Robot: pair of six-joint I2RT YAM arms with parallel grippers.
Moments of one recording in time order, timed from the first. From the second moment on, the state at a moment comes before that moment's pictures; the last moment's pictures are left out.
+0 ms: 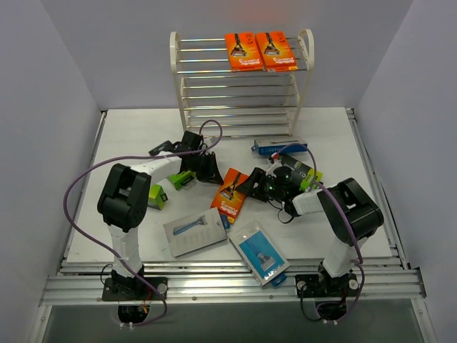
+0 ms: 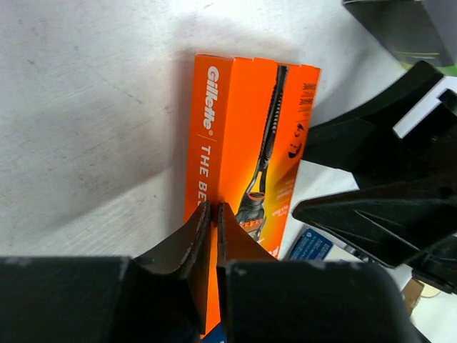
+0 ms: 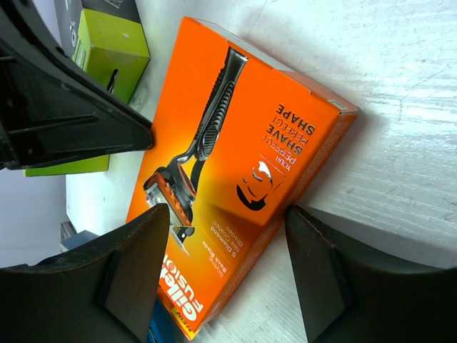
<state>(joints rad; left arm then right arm) -0.45 1.98 1.34 -0.33 0.52 -0.48 0.44 1.75 0.58 0.67 -0.39 0.84</state>
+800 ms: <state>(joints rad) -0.49 1.92 1.32 -0.18 0.72 -0.56 0.43 1.75 0.70 0.59 -0.39 0.83</state>
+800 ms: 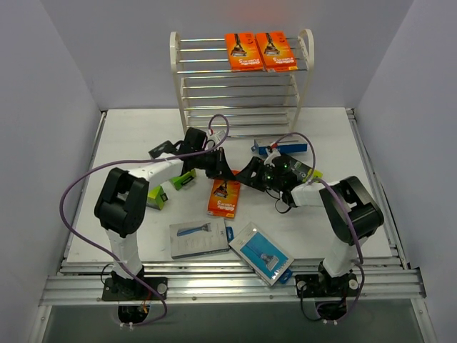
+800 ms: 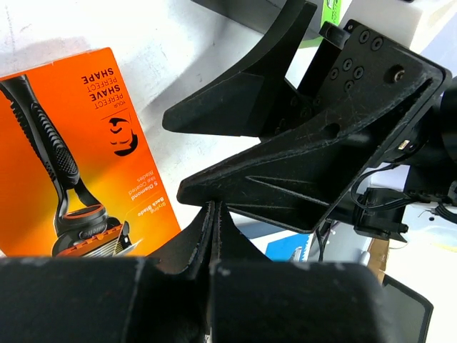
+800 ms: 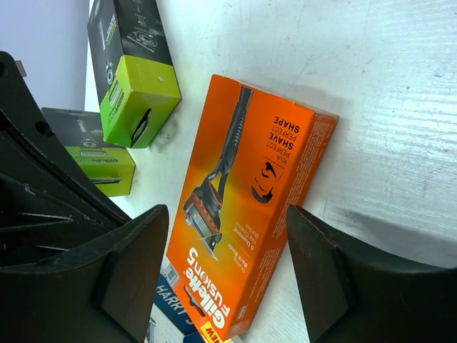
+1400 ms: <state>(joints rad) -0.41 1.89 1.31 -0.24 0.64 -0.53 0.45 1.63 0.63 0.57 -0.39 0.83</state>
